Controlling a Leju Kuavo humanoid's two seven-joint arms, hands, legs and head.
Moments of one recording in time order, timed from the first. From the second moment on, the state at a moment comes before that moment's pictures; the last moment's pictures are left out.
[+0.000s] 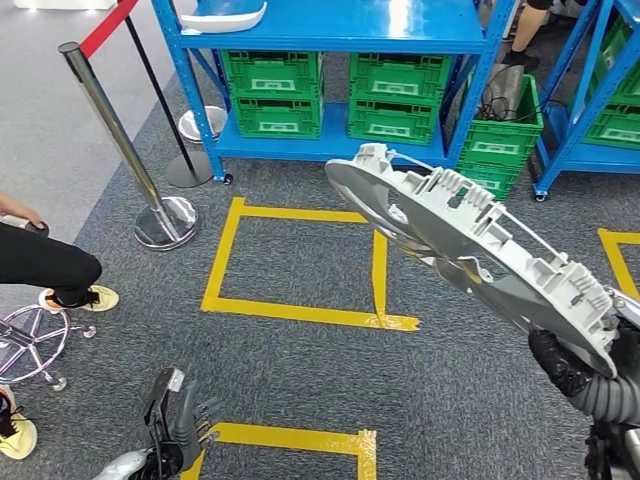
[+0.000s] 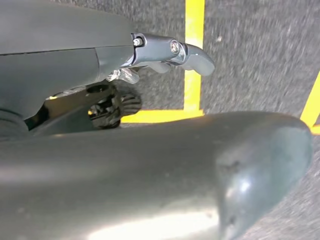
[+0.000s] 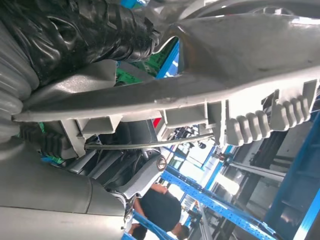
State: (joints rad) left arm -0.15 0.19 -0.76 -0.43 0.95 0.03 -0.23; right arm 0.20 -0.40 0.07 -1.90 0.14 -0.43 -0.53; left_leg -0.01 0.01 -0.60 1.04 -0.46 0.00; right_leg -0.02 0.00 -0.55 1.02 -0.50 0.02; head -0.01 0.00
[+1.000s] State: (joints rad) left arm -0.20 0.28 -0.82 -0.41 0.75 -0.28 0.10; right arm 0.08 -0.40 0.09 -1.83 0.10 -0.30 -0.58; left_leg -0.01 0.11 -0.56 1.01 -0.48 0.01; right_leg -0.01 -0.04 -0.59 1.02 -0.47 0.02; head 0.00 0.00
